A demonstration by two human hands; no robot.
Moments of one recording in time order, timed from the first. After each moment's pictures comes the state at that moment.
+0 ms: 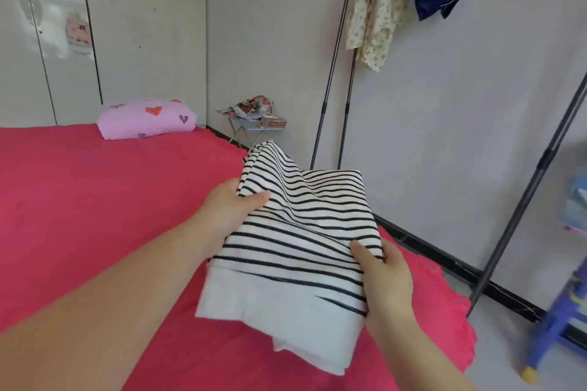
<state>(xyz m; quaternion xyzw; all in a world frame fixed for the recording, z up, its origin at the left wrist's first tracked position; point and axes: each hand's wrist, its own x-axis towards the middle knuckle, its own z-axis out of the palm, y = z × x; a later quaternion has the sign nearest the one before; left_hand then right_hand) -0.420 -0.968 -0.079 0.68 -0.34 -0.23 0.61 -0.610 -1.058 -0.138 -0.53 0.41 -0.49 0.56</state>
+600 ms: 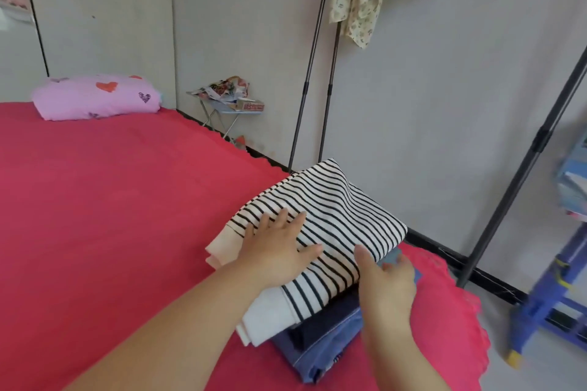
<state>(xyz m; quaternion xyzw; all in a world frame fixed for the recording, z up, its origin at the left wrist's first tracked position) -0.430 -1.086 -0.178 0.80 -0.58 -0.11 0.13 -0.574 -1.114 -0.188 -0.52 0.55 -0.49 0.43</state>
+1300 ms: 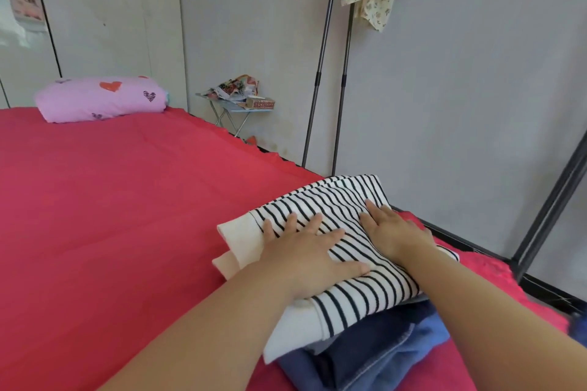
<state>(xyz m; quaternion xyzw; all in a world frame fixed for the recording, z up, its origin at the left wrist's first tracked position) -0.421 -1.134 -0.205 0.79 -0.60 -0.12 0.05 -0.532 -1.293 -0.228 -0.84 0.53 -0.05 0.10</state>
